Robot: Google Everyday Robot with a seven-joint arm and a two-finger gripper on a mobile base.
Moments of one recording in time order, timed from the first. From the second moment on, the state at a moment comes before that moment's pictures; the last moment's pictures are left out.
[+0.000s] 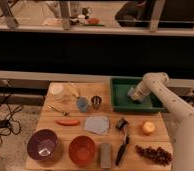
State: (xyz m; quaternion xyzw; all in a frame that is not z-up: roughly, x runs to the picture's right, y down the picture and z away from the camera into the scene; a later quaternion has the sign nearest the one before) arm 0.293 0.032 0.973 -0.16 -0.02 0.31 0.94
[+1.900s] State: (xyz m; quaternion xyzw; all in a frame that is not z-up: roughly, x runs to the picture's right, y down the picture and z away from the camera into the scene) arm 0.291 0.032 0.974 -0.17 -0.02 0.31 0.94
